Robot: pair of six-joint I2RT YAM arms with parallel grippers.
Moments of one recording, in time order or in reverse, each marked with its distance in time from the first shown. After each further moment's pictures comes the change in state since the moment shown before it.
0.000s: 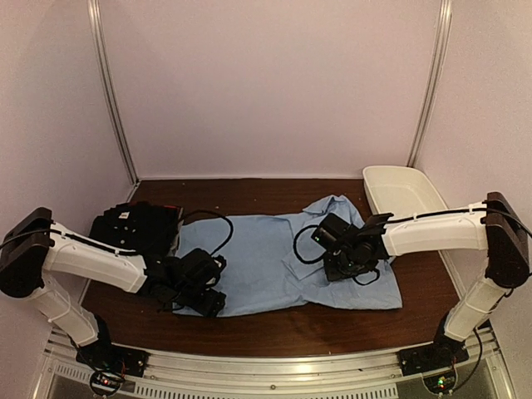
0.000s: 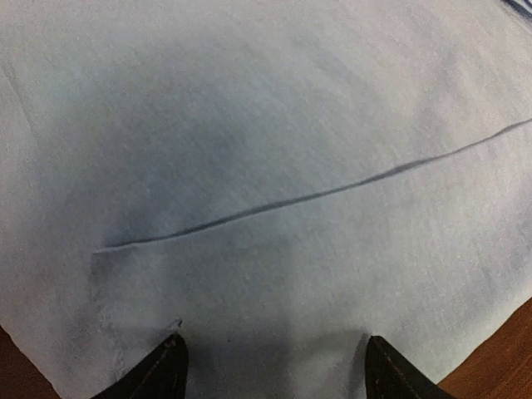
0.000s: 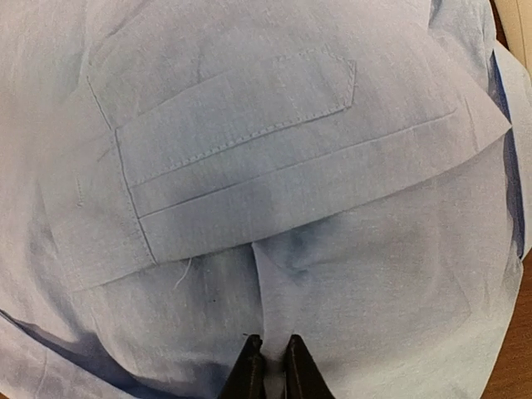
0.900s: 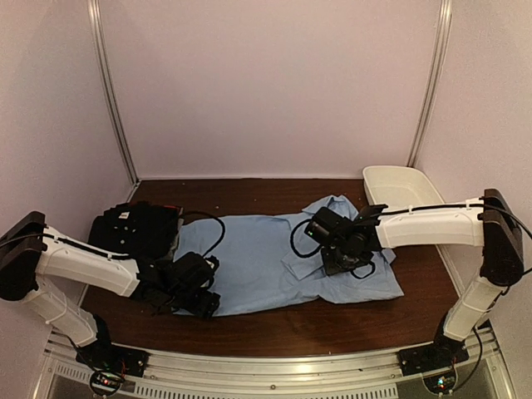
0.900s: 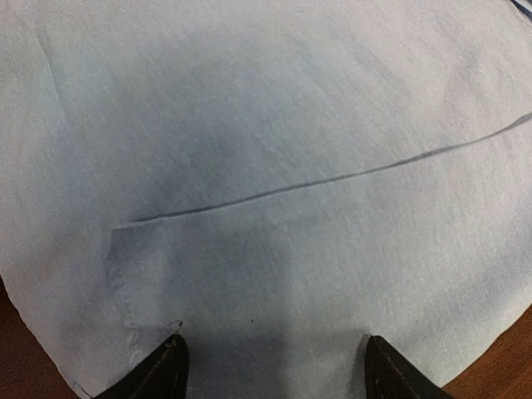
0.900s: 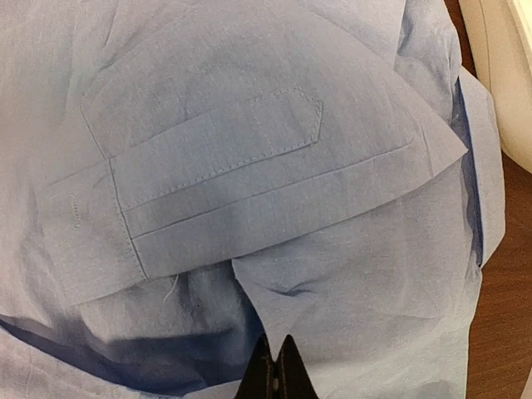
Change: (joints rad) left arm 0.000 -0.053 -0.068 0.009 -0.043 -0.041; right arm 0.005 0.042 0.108 -0.127 0.084 -0.005
